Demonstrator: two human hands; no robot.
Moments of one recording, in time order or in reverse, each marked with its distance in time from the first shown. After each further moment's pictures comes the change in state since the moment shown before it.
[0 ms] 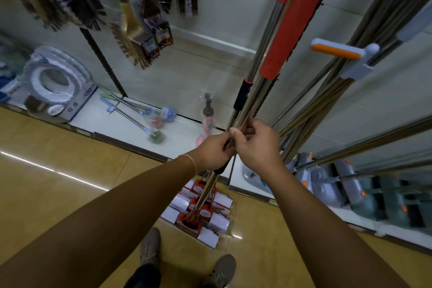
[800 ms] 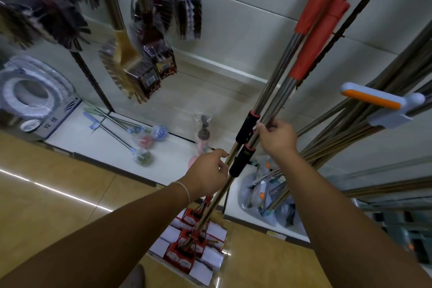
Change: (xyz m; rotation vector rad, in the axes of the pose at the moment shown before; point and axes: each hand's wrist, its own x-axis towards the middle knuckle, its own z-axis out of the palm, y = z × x) left_hand 0.067 -0.033 -0.035 0.007 0.144 -0.113; right_hand 0.169 0.039 0.018 -0.095 0.098 0.290
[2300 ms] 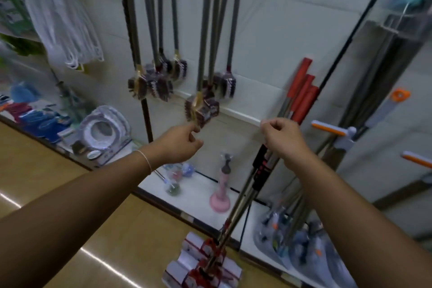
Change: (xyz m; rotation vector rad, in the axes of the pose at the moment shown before) left_hand -0.209 0.056 -0.202 0.189 0.296 0.043; right_hand -0.213 -0.143 -0.121 0.251 -0.079 -0.388
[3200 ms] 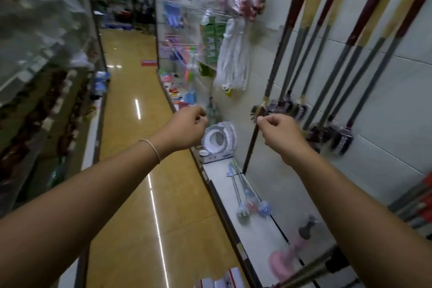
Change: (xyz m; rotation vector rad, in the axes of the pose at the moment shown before) left_hand -0.197 0.014 -0.083 0.097 0.745 -0.433; right_hand -0.063 -0.132 0.097 0.100 -0.635 -0.484
